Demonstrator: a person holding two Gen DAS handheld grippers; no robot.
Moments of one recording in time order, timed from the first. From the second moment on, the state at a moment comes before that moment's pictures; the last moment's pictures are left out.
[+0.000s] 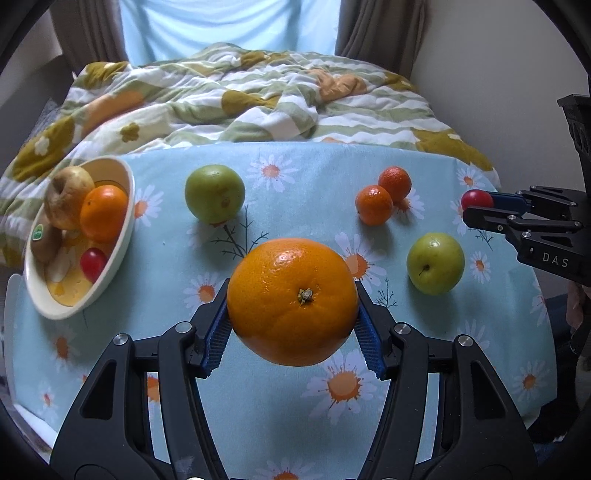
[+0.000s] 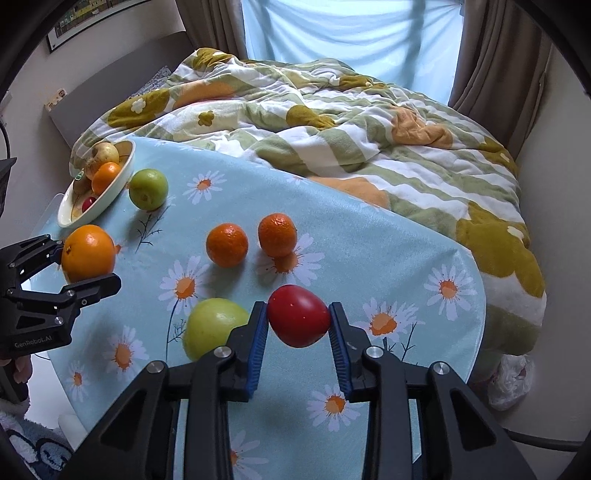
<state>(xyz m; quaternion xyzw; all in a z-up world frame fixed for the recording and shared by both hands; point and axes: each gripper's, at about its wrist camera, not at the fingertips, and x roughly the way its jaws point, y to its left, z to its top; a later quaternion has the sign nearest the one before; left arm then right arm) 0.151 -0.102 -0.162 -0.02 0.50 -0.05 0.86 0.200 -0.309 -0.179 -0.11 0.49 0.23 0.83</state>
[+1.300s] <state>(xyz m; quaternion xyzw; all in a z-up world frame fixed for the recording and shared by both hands) 0.156 0.135 -0.143 0.02 0.49 -0.09 0.87 0.154 -0.065 -0.146 -0.05 0.48 0.22 0.85</state>
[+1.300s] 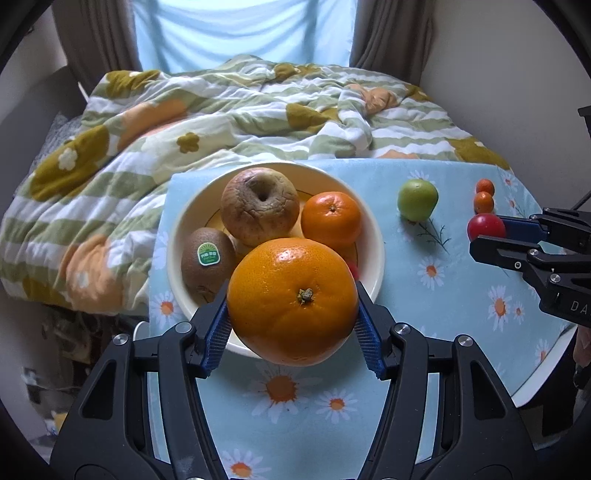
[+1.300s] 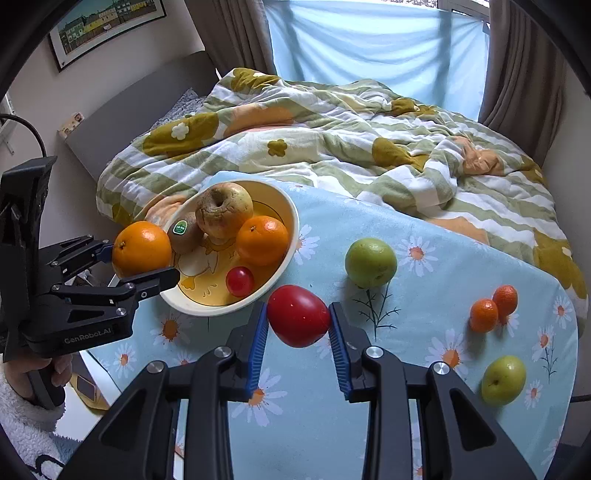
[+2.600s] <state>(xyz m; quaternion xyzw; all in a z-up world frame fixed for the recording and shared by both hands) 0.139 0.158 -0.158 0.00 0.50 -0.09 0.86 0.181 -0.012 -0.154 -0.05 0.49 0.25 0.83</state>
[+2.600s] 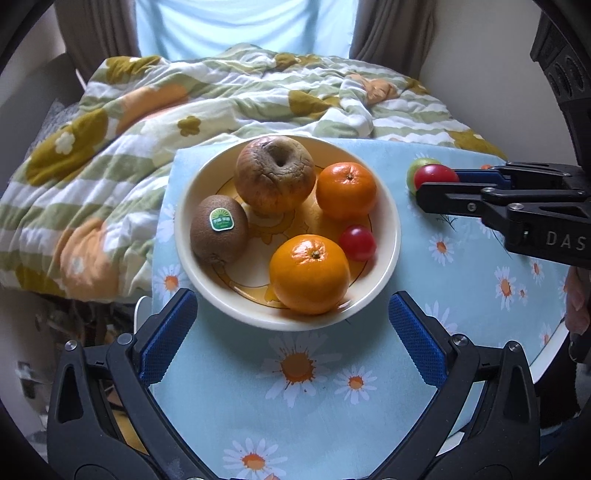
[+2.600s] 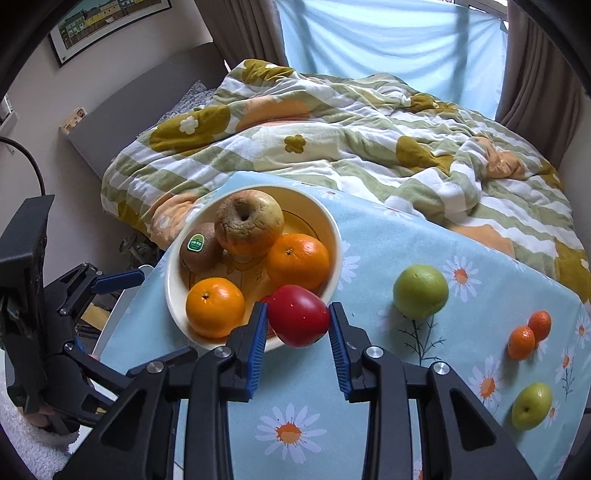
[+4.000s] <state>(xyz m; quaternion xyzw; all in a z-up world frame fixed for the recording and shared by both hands) 0.112 0.182 -0.148 0.00 0.51 -0.07 0.86 0.176 0.008 -0.139 -0.03 0.46 0.27 0.84</state>
